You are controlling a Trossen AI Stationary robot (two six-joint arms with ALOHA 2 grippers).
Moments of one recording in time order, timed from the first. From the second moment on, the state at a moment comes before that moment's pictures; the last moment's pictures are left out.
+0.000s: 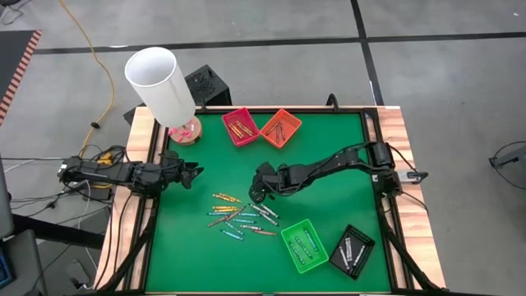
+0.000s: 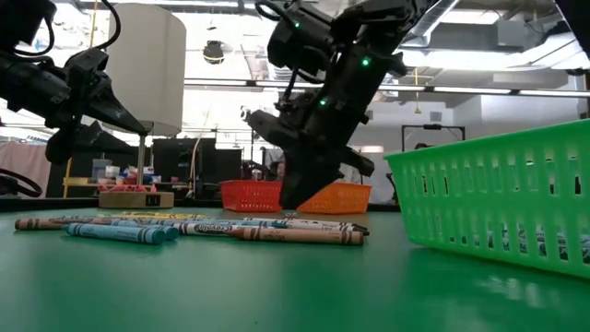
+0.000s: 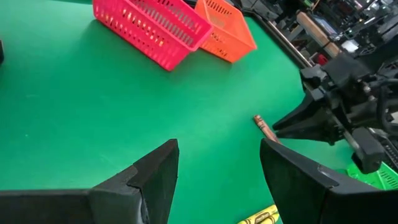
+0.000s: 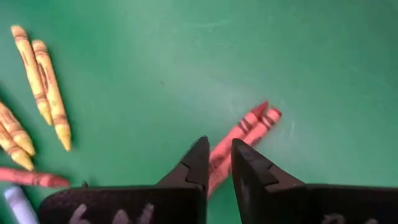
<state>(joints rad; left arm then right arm) -0.14 0.11 0.12 -0.37 -0.58 -0.85 0.07 1.97 1.32 -0.33 0.34 0.84</state>
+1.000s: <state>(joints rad) -0.14 0.11 0.12 -0.37 -0.58 -0.85 0.09 2.01 1.44 -0.41 0.27 0.74</state>
